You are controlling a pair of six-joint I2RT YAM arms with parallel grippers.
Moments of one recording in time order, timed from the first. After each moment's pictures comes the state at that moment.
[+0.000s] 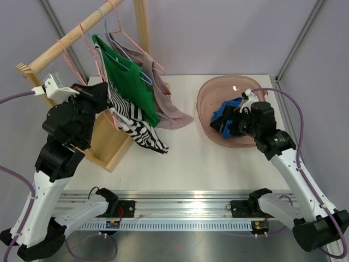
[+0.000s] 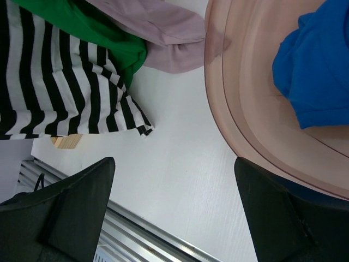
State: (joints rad) left arm -0.53 0.88 1.43 -0.45 -0.54 -0.64; right arm 0.33 0.98 1.01 -0.54 -0.24 0.49
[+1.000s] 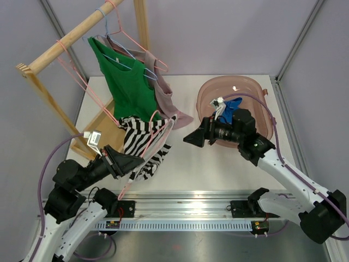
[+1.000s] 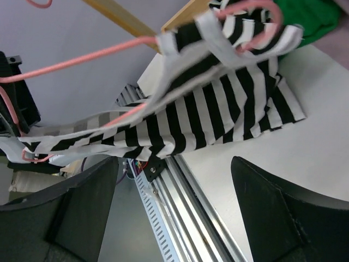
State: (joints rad) left arm -0.53 0.24 0.77 -0.49 0.45 -0.90; right arm 0.53 1.03 0.85 -0.06 -0.62 0.61
